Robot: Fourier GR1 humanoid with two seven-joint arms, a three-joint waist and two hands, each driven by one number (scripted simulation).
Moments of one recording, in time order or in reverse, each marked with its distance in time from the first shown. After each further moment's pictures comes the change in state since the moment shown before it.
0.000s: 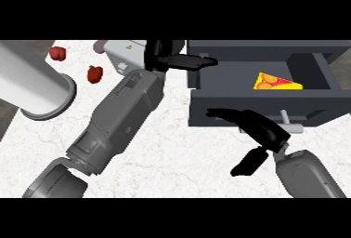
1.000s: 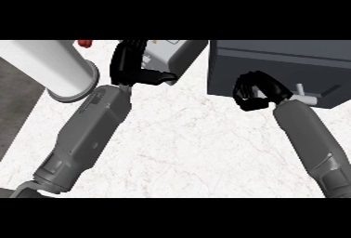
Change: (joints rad) left arm 0.263 0.141 -0.009 -0.252 0.016 -0.149 0.044; right arm -0.457 0.017 -0.217 0.900 0.092 -0.247 -0.400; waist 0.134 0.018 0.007
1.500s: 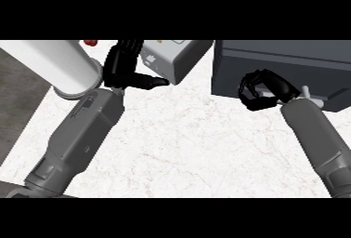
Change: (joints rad) left arm 0.049 0.038 -0.012 -0.056 0.003 -0.059 0.023; right arm -0.008 -0.023 -0.058 0.035 -0.087 0.113 -0.037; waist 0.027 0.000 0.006
